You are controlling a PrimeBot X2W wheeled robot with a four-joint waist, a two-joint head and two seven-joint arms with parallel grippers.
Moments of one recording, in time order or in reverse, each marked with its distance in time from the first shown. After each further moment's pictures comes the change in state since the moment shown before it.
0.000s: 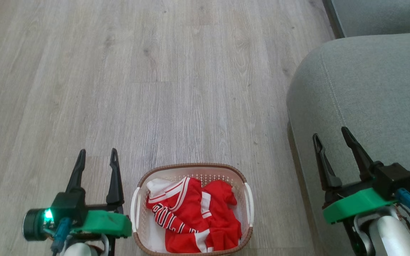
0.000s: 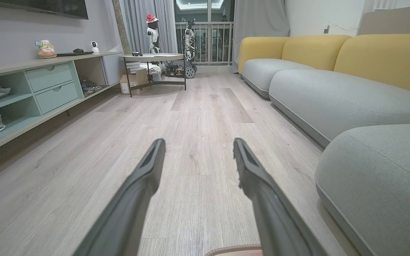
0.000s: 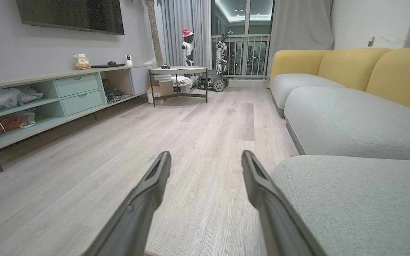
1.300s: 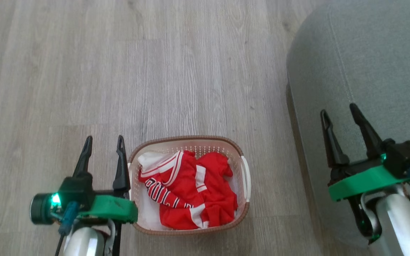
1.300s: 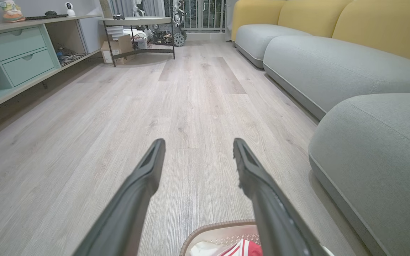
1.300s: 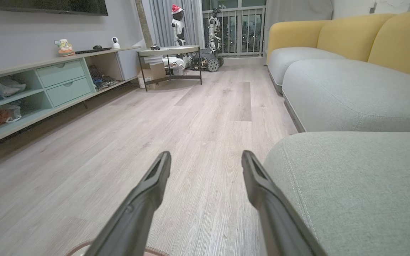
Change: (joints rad) left arm -0.080 0.001 -0.037 0.052 -0.012 0.021 0.000; right arm -0.100 -0.031 0.003 0.024 0.066 0.000 0.000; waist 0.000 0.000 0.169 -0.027
